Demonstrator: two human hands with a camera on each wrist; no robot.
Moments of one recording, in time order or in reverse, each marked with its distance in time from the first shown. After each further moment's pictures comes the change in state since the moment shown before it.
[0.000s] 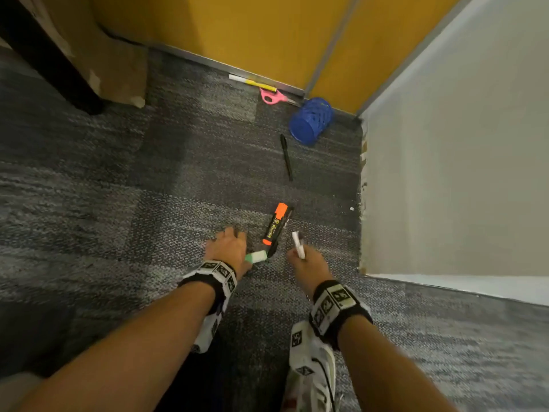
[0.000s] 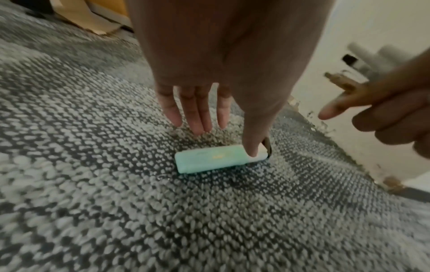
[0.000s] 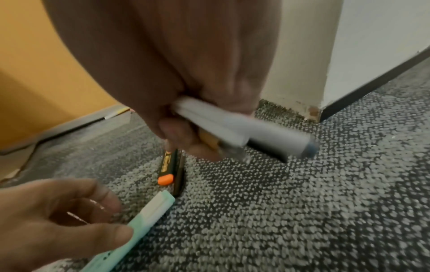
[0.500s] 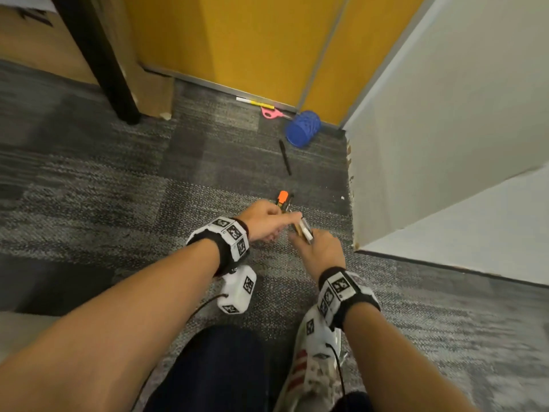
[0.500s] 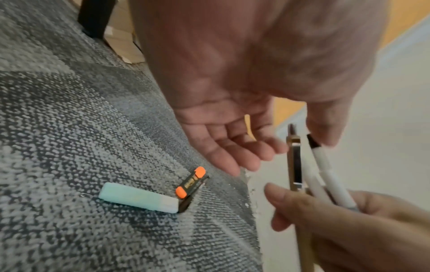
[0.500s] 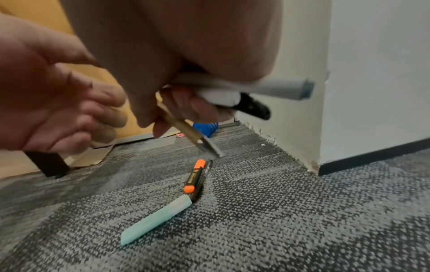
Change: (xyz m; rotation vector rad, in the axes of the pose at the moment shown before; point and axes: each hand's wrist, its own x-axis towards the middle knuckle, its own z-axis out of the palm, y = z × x) left_hand -0.112 0.020 -0.045 -1.028 -0.032 0.282; right_hand -0.111 0.015 -0.008 -0.179 0.254 -0.341
